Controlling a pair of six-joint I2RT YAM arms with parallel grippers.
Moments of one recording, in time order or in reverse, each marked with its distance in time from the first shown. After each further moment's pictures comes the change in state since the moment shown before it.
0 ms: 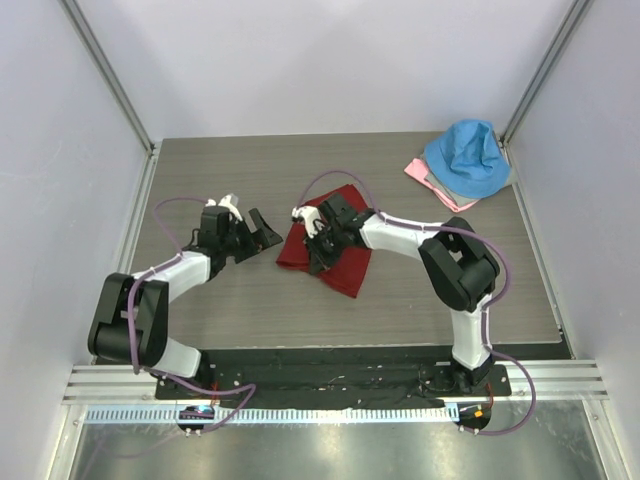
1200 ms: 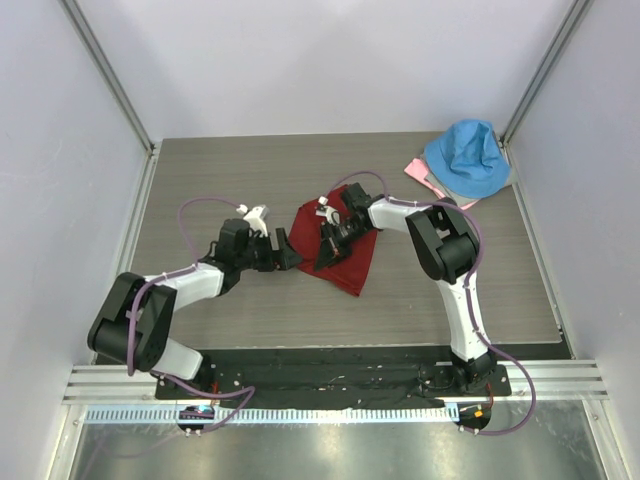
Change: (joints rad) left arm -0.166 -0.026 -0.115 0.176 0.061 0.176; right arm -0.217 0.281 0.177 -0.151 -0.528 0.301
